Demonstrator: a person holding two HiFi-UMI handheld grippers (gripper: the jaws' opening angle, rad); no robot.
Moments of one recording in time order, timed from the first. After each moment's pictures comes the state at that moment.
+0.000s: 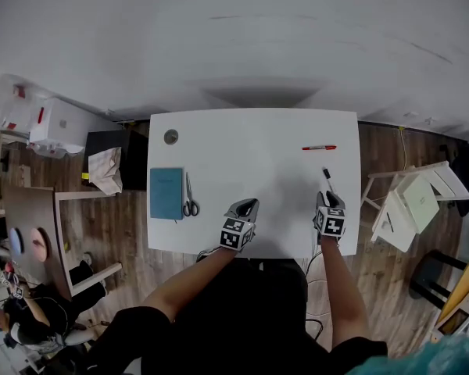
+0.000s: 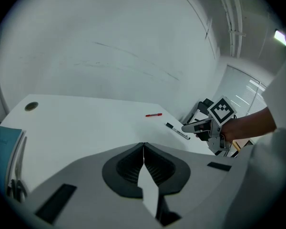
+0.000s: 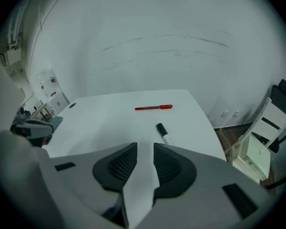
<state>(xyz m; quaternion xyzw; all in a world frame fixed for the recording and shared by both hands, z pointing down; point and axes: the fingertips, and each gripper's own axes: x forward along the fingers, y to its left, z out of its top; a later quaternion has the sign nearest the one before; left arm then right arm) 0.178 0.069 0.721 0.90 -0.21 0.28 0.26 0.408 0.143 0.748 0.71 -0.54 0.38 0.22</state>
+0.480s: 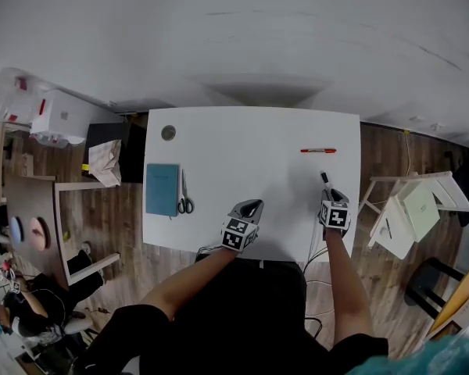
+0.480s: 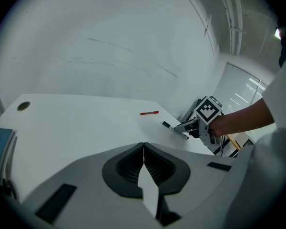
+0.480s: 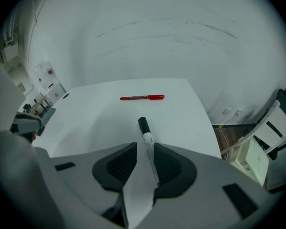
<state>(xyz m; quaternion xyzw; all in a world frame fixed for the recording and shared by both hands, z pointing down) 0.212 0.081 0.728 0.90 -0.20 0.30 0.26 0.456 0.140 0.788 0.68 -0.54 0.41 0.27</state>
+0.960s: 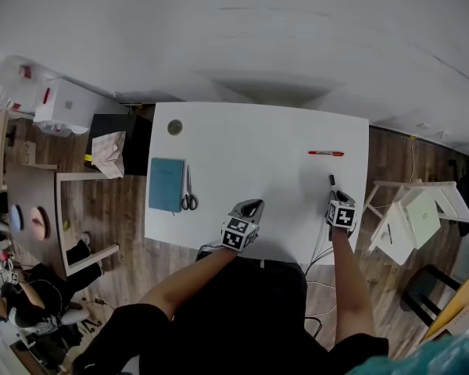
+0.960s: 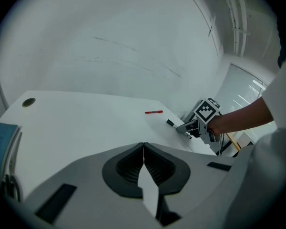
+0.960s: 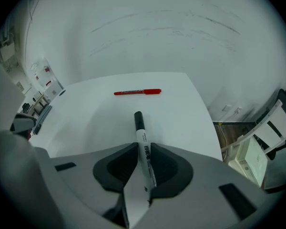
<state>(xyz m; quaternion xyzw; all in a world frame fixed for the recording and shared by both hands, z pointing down) 0.197 0.074 0.733 0.89 -0.22 0.30 0.27 0.468 0.139 0.805 0.67 -0.53 0.43 0.28</state>
